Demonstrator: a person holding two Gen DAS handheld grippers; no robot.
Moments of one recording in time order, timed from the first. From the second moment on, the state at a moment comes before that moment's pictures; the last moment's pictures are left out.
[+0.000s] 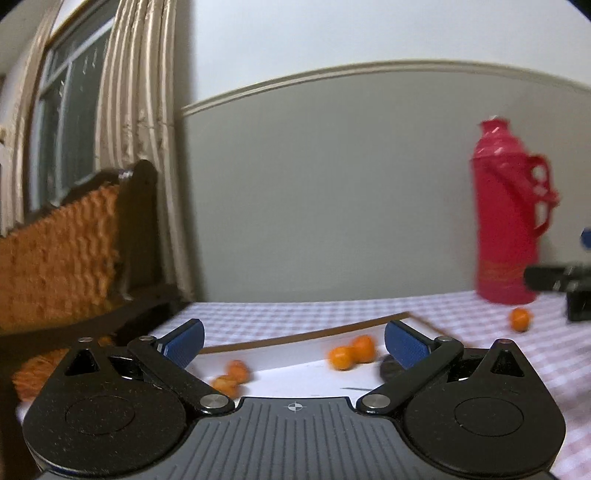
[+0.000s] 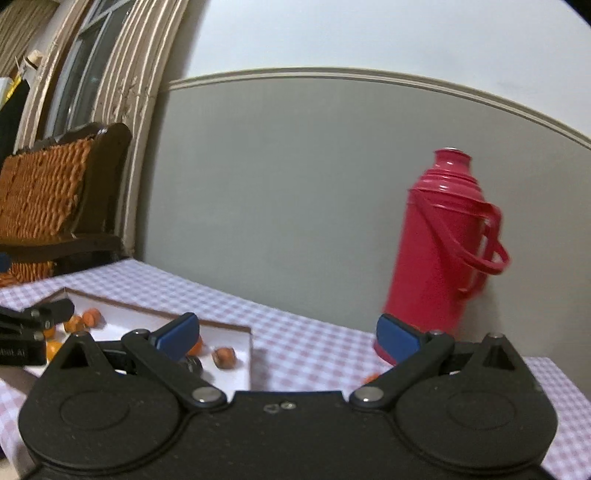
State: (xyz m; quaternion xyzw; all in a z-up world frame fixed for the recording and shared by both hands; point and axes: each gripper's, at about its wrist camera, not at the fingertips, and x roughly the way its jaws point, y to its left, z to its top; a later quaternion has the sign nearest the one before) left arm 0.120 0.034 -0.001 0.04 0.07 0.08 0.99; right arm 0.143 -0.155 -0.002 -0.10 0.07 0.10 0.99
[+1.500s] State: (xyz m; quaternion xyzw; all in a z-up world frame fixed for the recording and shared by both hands) left arm 0.066 -0.132 -0.018 0.08 0.07 -0.11 0.99; right arm 0.043 -0.312 -0.029 -0.04 0.12 -0.04 0.99
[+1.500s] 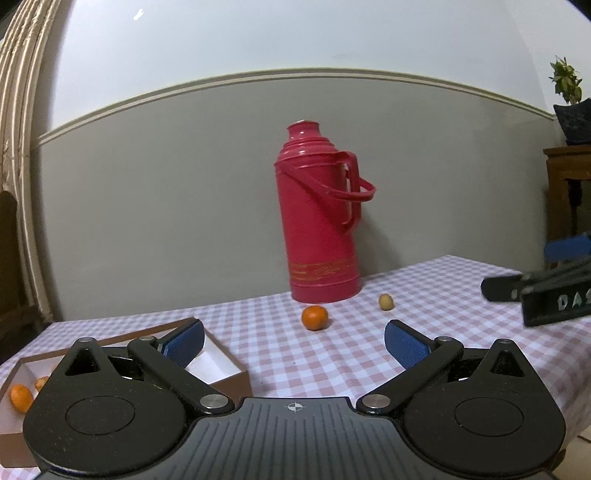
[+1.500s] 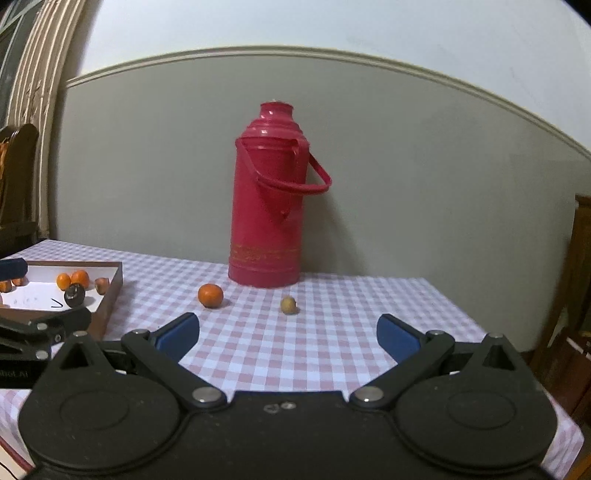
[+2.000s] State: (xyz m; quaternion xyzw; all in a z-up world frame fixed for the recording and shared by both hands) left arm 0.089 -0.142 -0.023 0.07 0.07 -0.10 0.99; right arm 0.057 -0.311 -0.044 -0.05 0.13 -0.05 0.99
